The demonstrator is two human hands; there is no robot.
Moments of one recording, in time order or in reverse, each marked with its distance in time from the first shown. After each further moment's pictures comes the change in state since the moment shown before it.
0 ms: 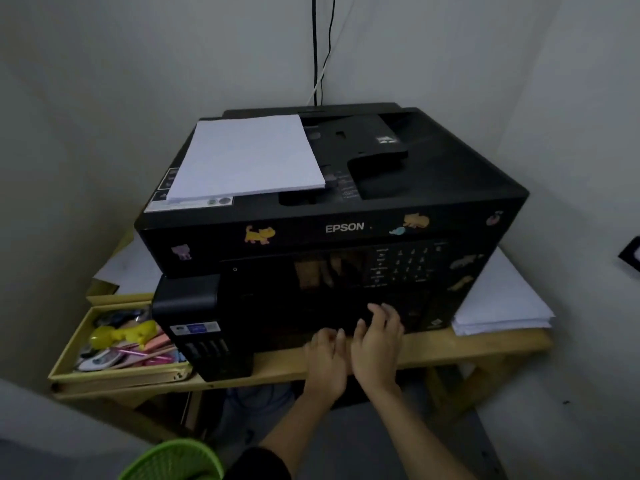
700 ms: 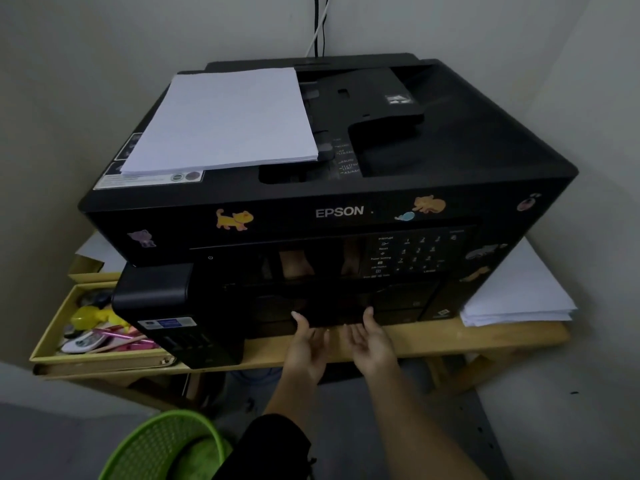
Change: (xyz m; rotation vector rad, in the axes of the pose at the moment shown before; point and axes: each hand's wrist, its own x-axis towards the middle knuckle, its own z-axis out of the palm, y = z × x) left_hand 0.047 -0.032 0.016 -1.277 -0.003 -0.613; right_hand 0.031 0.036 0.034 1.474 -0.381 1.231
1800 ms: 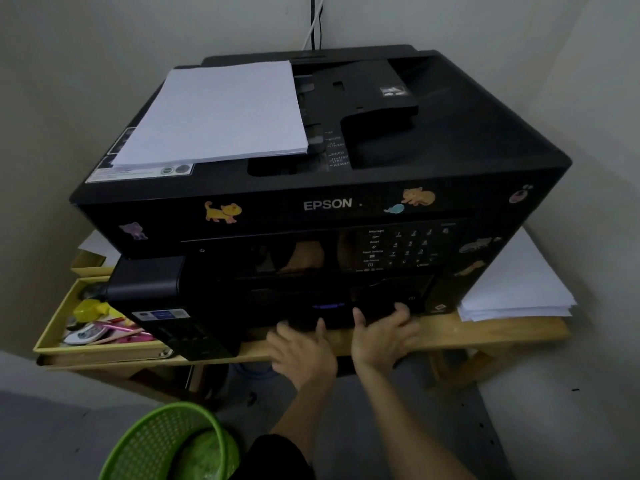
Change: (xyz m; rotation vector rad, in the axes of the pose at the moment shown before) left_hand -0.031 -0.025 0.024 1.175 0.784 0.398; right_hand -0.015 0.009 -0.001 -1.274 0.657 -0.810
